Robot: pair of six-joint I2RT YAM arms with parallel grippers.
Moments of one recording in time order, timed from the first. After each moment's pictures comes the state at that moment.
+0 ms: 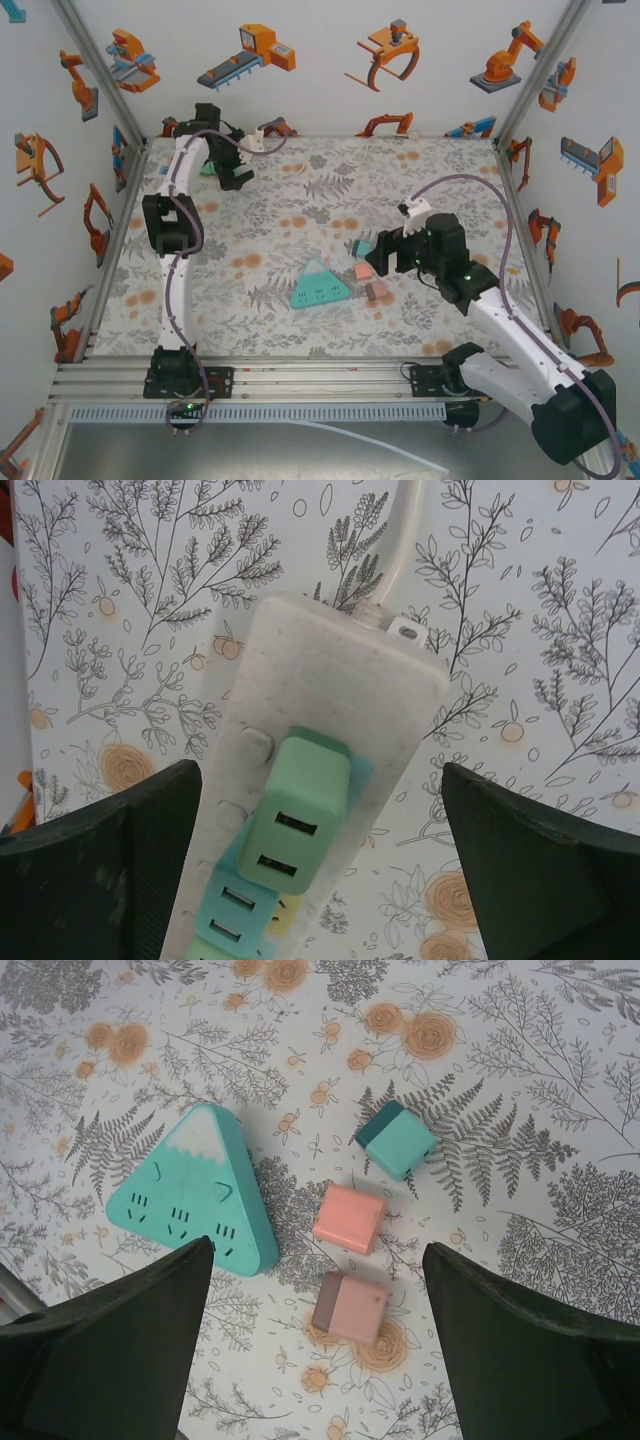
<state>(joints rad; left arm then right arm) -0.12 2.58 2.51 -1.07 0.39 1.28 0.45 0.93 0.66 -0.24 -0.26 0.17</state>
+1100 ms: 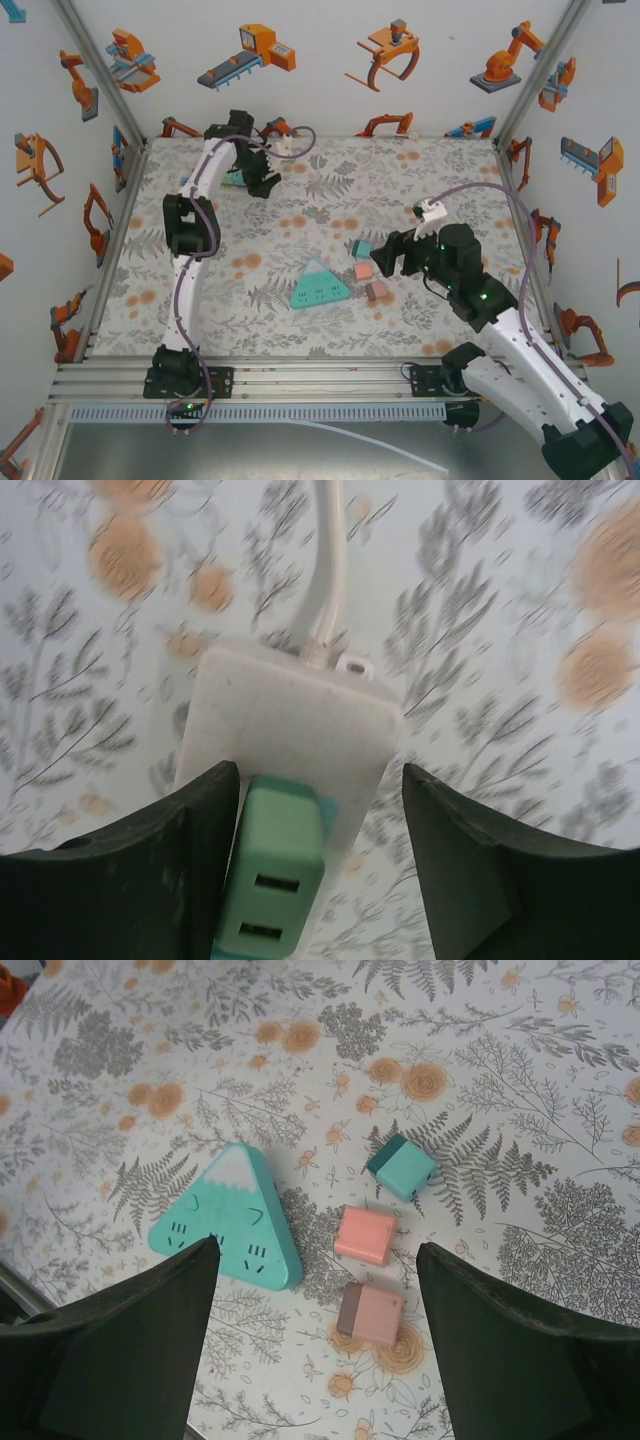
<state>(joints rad) -0.28 2.58 2.48 -1.15 0.45 1.08 0.51 0.73 0.66 -0.28 -0.15 0.25</state>
